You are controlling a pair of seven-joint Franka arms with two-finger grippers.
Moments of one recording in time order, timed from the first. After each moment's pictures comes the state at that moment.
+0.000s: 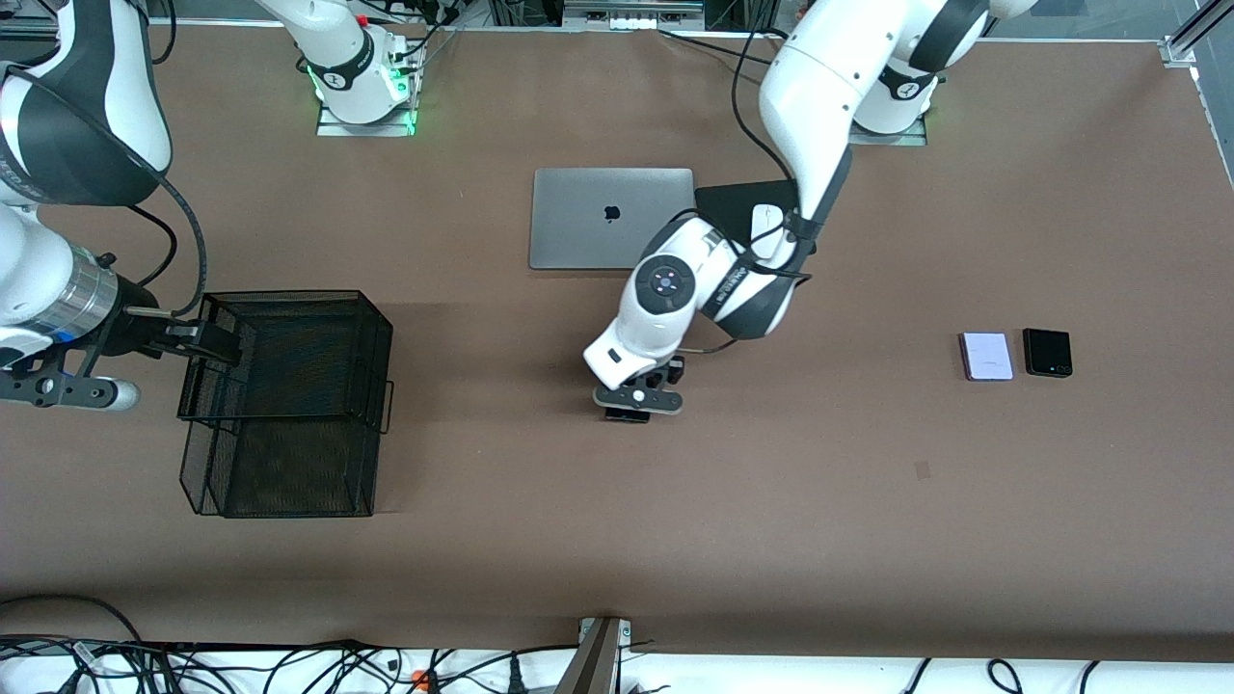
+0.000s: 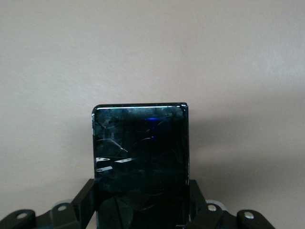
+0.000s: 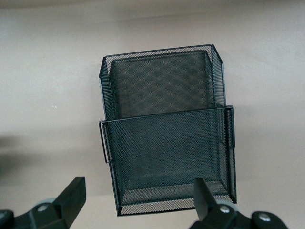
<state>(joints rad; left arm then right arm) -0.70 0.94 0.01 -1.24 -0.10 2.28 -0.54 0.07 0.35 0.01 -1.35 -0.02 1.71 0.18</state>
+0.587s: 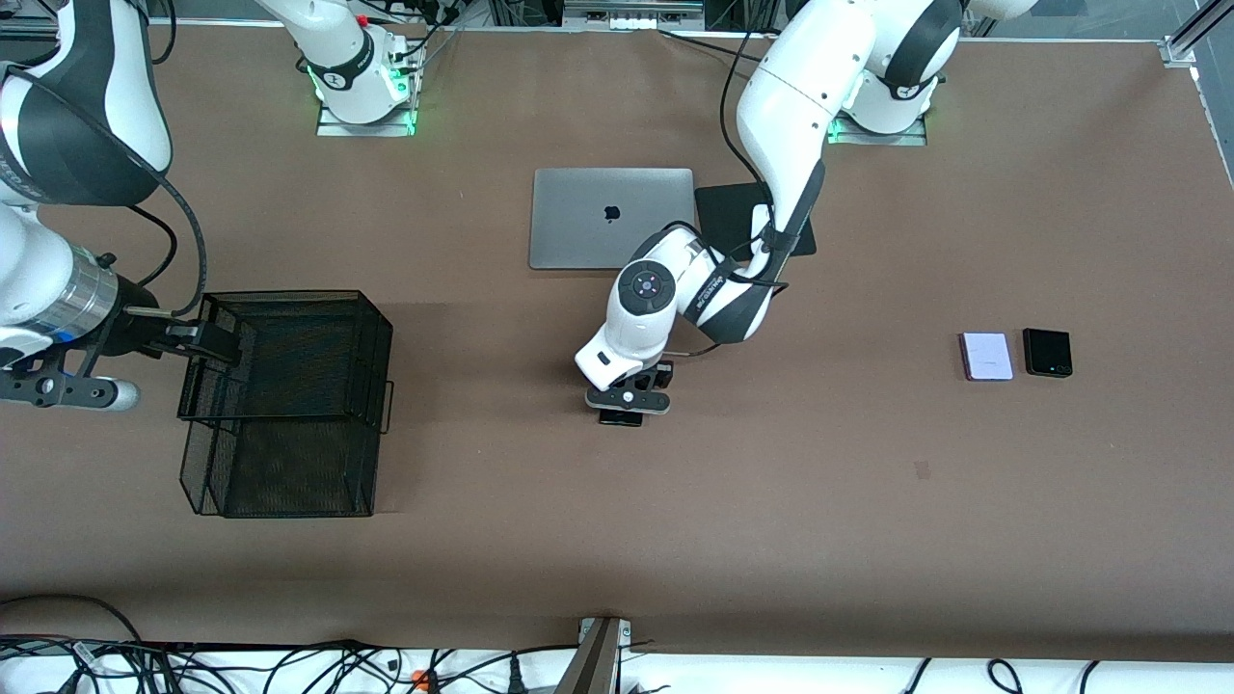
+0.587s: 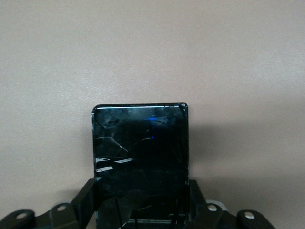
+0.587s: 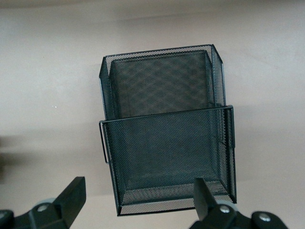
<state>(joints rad) -0.74 1.00 0.06 -1.22 -0.10 2.34 -0.59 0.07 0.35 0.01 -1.35 -0.02 1.71 0.18</state>
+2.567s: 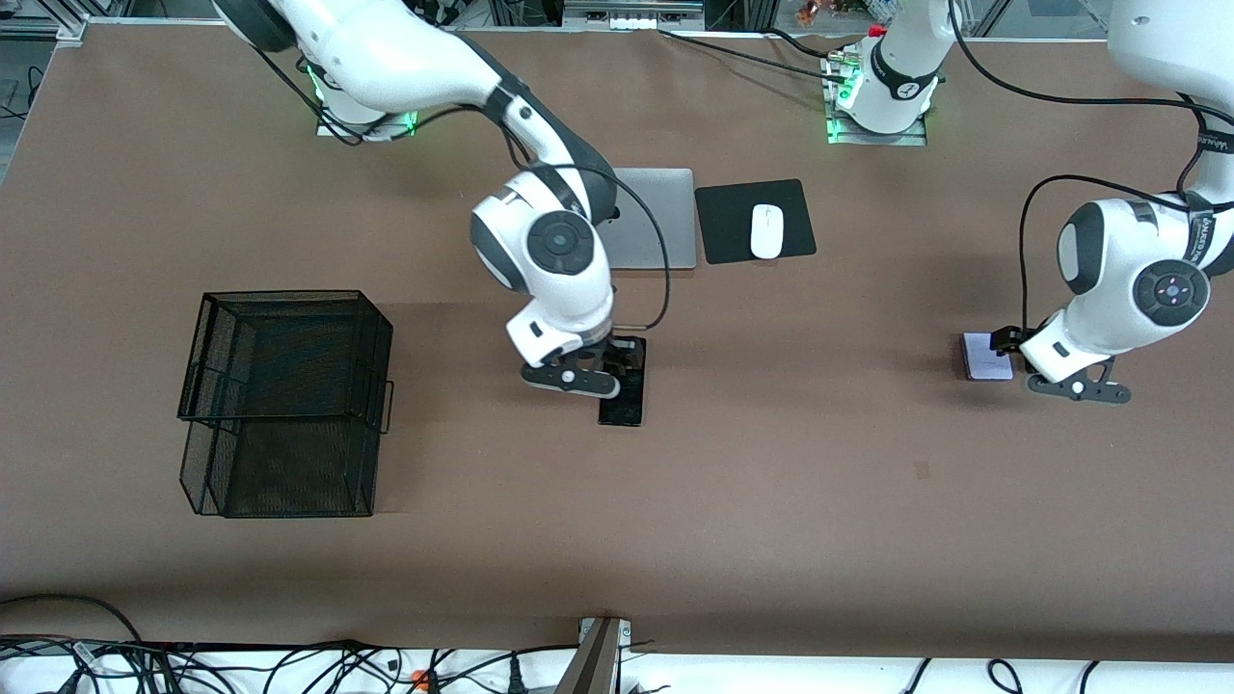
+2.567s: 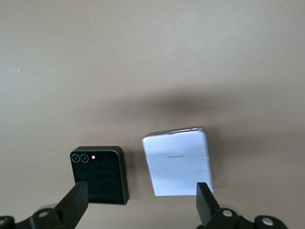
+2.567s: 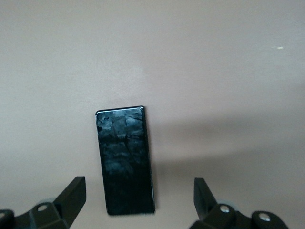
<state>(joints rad) 0.08 0.37 0.14 -2.07 0.19 2.36 0.19 0.59 0.86 0.16 -1.19 -0.19 2.13 0.96</state>
